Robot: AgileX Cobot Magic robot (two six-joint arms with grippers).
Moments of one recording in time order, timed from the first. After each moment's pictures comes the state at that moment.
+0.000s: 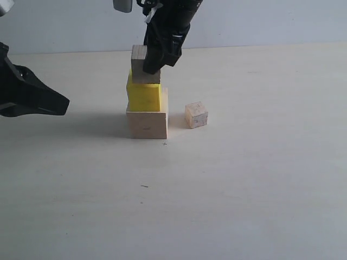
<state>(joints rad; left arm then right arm) -0.31 1.19 -0.86 -0.64 0.84 0.57 0.54 2.13 -2.03 0.34 1.21 -1.13</state>
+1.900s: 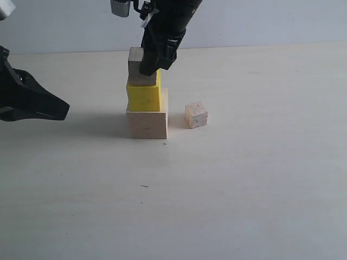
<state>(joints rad) -0.31 1.19 -0.86 -0.64 0.87 0.57 0.54 2.16 -2.03 0.35 1.16 -1.12</state>
